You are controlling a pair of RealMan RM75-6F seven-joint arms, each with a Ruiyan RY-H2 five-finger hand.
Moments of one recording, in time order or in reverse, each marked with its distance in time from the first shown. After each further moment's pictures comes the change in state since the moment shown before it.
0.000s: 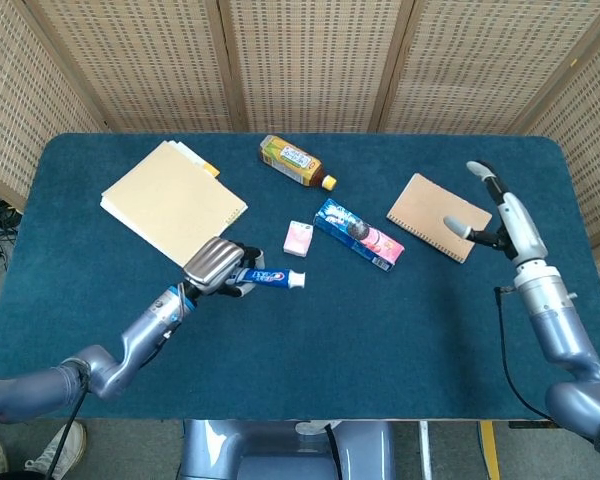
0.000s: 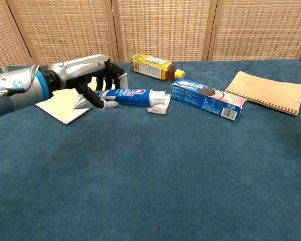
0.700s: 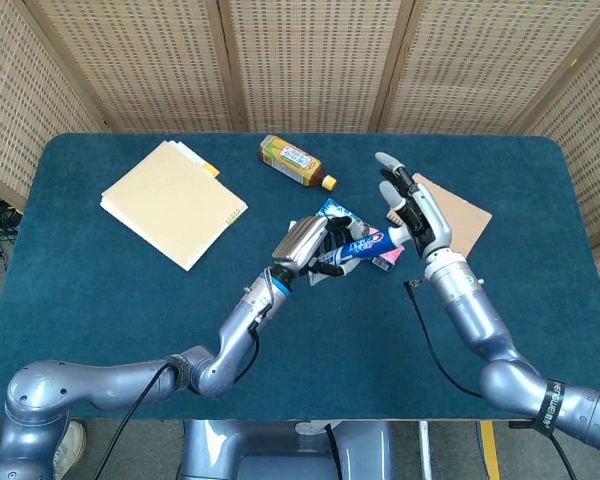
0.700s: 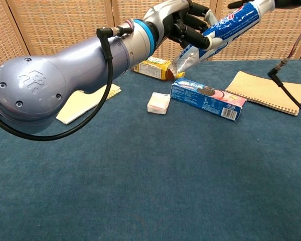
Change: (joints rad) left arm -0.238 -0.283 -0.414 -0.060 -0.375 -0.039 0.034; right arm 0.197 -0.145 0.174 -0.193 0.391 -0.136 0.142
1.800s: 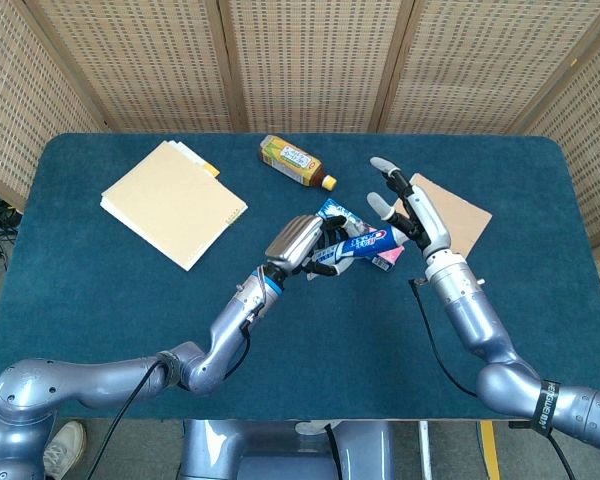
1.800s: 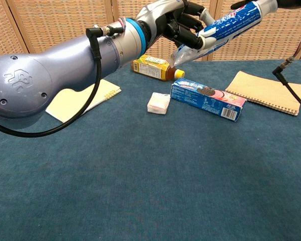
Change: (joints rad) left arm 0.014 0.040 0.026 -0.012 0.029 -0.015 0.001; right arm 0.038 0.009 -0.064 0.001 -0.009 0.074 -0.176
